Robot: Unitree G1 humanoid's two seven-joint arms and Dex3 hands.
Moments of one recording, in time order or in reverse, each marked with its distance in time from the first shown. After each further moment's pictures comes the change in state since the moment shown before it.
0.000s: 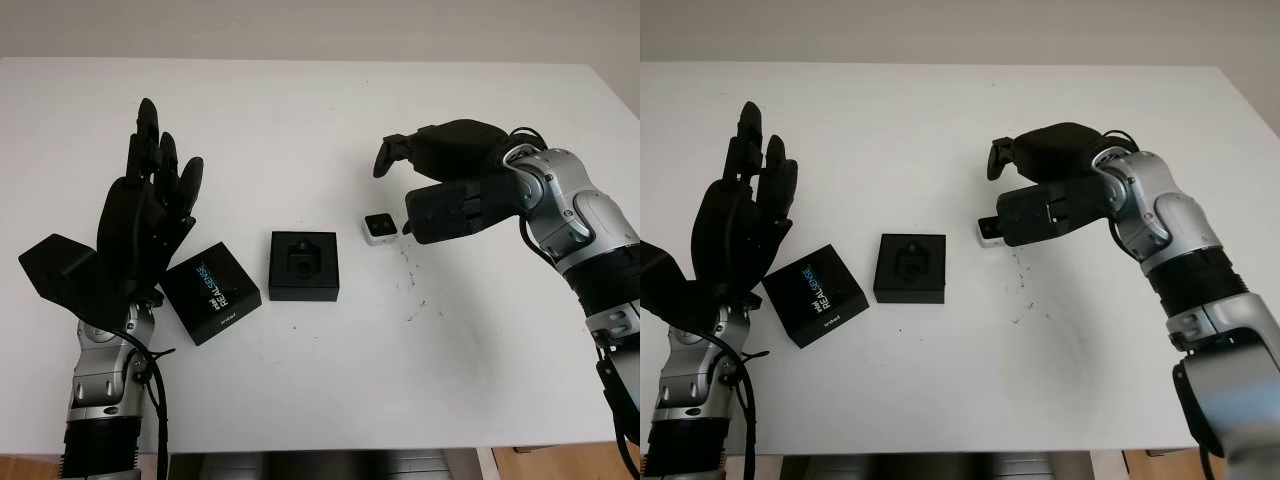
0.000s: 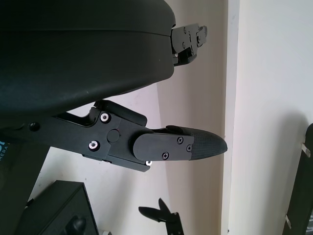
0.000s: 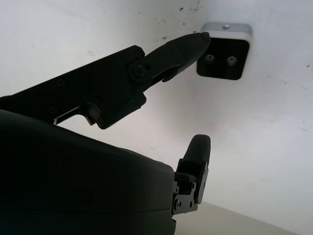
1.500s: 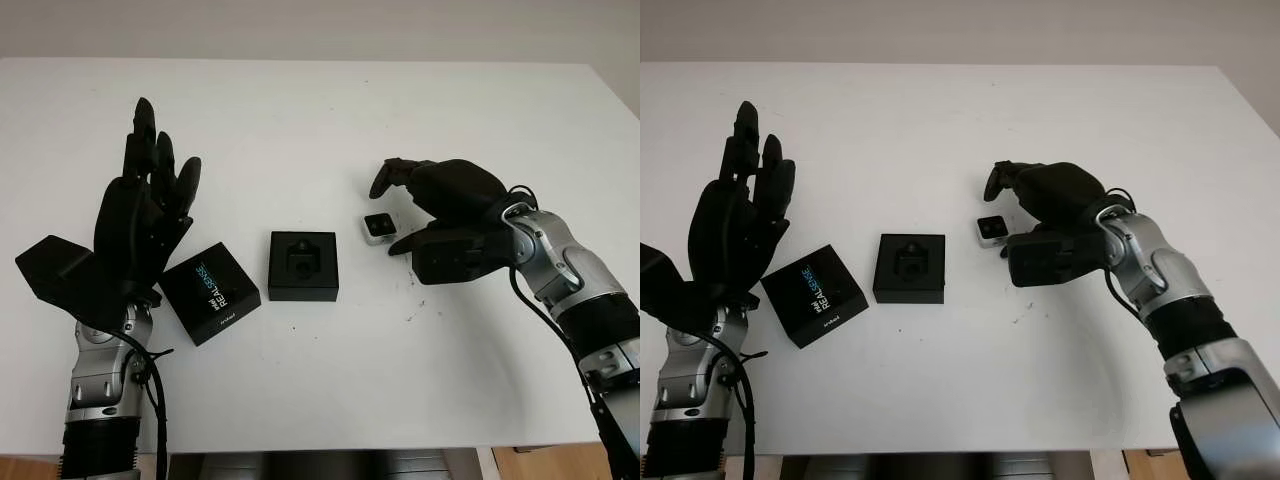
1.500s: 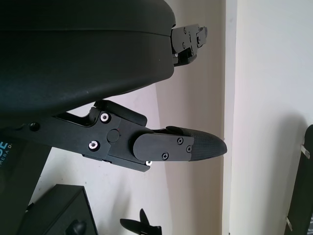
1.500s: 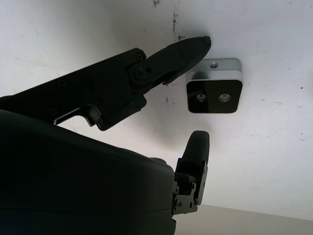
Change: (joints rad) left arm 0.002 0.000 0.008 0.000 0.017 -0.009 0.021; right arm 0.149 0.036 -0.032 0.073 0.042 -0.051 -0.210
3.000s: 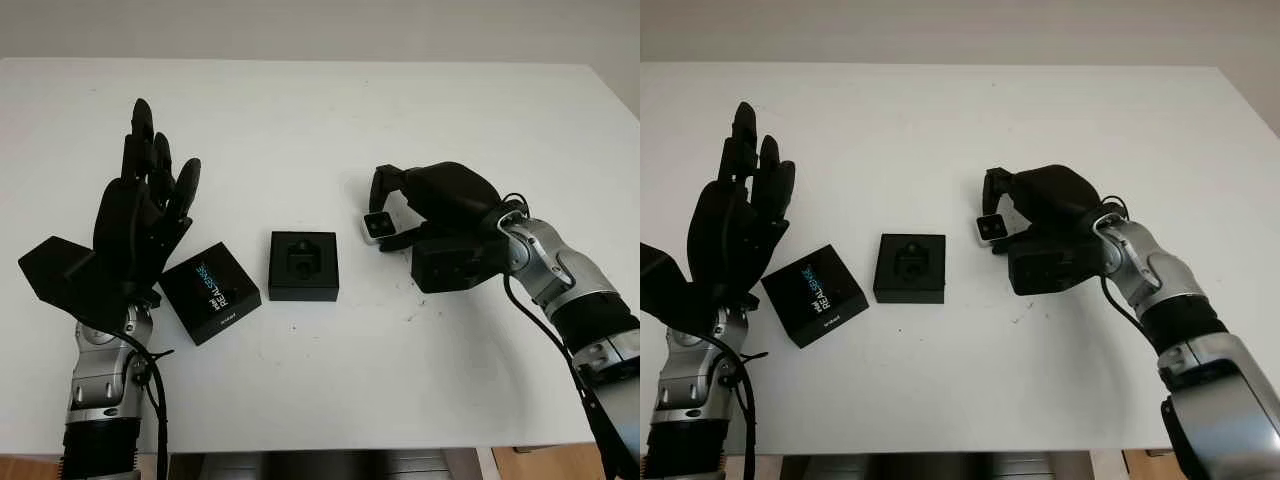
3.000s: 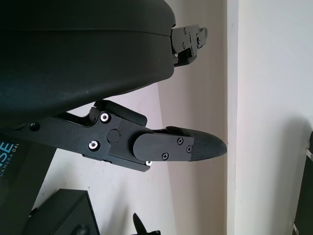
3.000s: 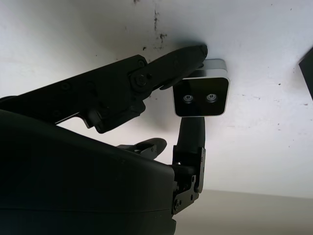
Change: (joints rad) left arm 0.006 -0.002 0.000 0.000 0.016 -0.002 0.012; right arm -0.021 0.023 0.017 0.142 -0.017 -0.166 -0.181
